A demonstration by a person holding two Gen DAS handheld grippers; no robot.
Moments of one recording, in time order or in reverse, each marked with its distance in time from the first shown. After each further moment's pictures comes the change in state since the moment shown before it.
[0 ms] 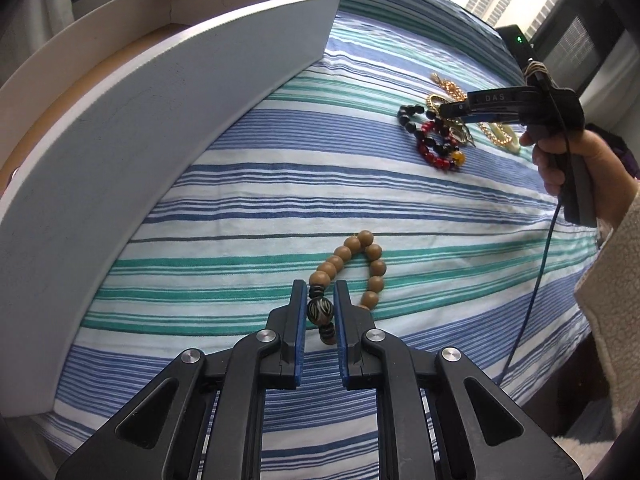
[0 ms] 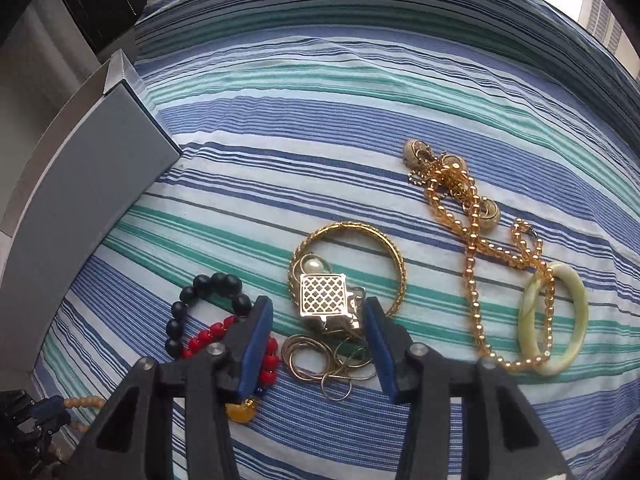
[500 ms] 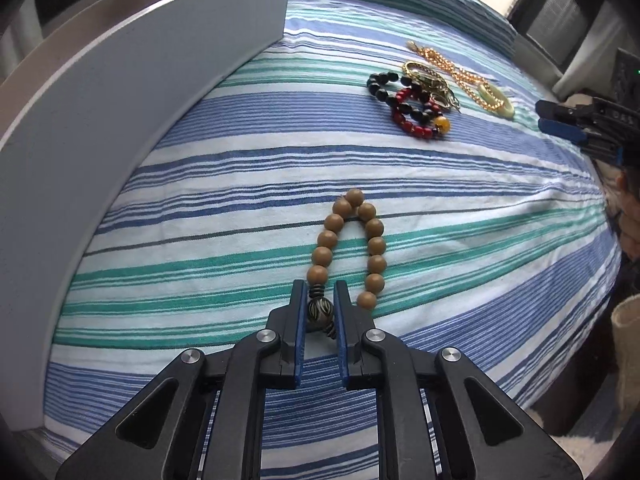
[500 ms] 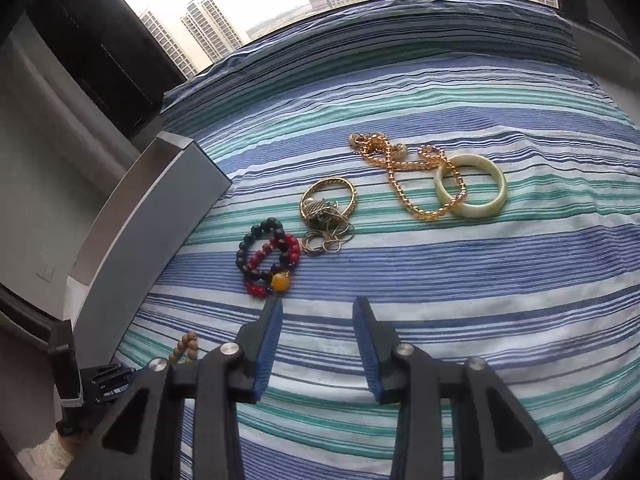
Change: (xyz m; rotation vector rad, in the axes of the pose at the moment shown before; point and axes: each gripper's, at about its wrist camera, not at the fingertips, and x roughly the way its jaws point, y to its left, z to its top) left arm 0.024 -0.032 -0.003 0.080 0.033 0.008; right arm -0.112 -0.047 -0.121 0.269 -0.213 0.162
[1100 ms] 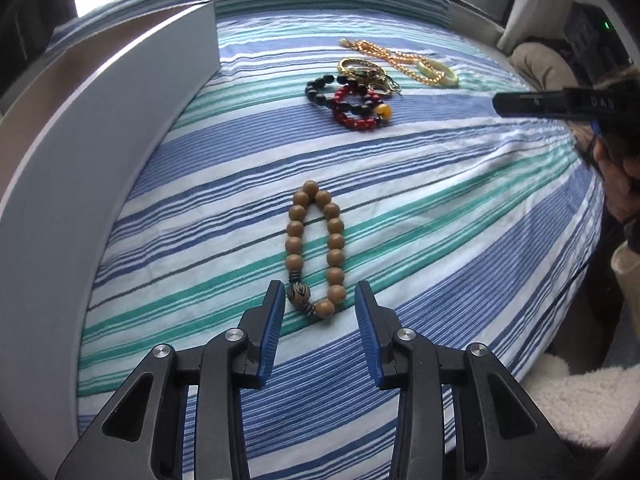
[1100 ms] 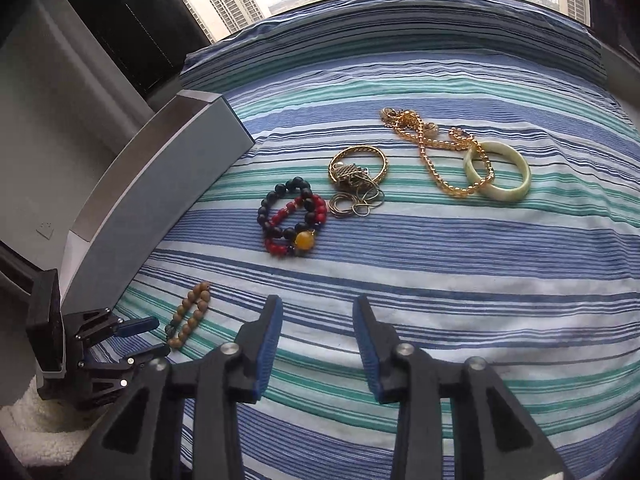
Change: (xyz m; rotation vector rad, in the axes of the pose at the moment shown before) left arm -0.015 -0.007 -0.003 0.208 -0.031 -0.069; right arm -0.002 0.033 -0.033 -0.145 0.062 0.009
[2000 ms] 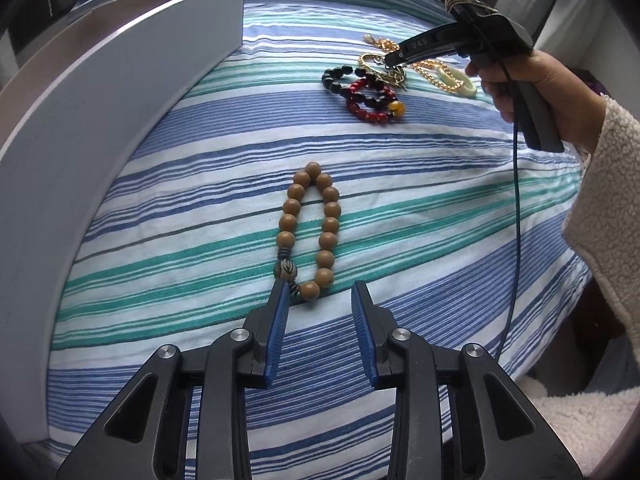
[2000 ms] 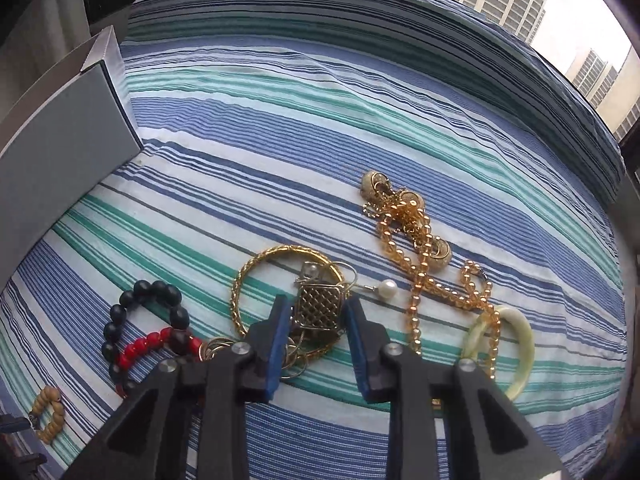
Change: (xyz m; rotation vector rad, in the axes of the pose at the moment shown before) left arm 0.001 -0.014 -0.010 -0.082 0.020 0.016; right arm 0.140 0.001 0.129 -0.248 0.081 -0.359
